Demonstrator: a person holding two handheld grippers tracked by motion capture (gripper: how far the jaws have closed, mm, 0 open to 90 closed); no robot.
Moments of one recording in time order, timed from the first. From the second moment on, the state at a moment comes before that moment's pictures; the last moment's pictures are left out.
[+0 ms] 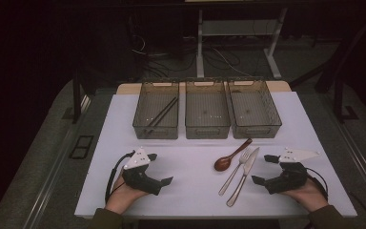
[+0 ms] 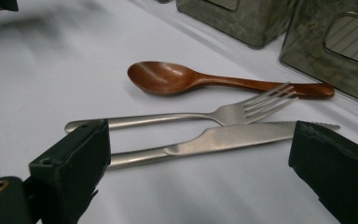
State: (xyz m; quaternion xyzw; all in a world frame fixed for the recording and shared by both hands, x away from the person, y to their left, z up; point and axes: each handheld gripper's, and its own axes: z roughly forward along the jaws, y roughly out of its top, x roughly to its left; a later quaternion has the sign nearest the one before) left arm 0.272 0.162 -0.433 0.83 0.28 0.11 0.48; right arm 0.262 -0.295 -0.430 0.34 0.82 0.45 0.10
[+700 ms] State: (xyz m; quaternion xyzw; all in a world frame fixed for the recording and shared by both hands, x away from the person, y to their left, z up) left arm 0.273 0.156 -0.437 0.83 0.28 0.10 0.47; right arm 0.289 -0.266 -0.426 0.32 0.83 0.46 0.06
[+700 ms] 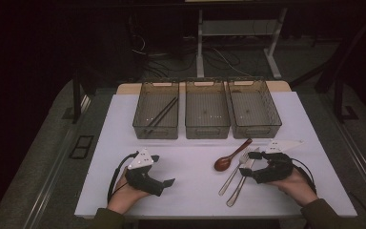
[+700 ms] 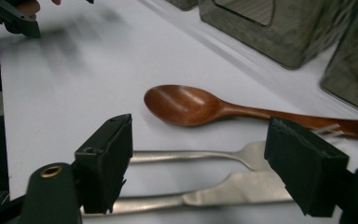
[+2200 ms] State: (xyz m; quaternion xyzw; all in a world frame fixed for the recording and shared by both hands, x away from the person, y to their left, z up) left arm 0.273 0.155 -0.436 0.83 0.28 0.09 0.47; right arm 0.325 -0.195 -0.448 0.25 0.89 0.39 0.02
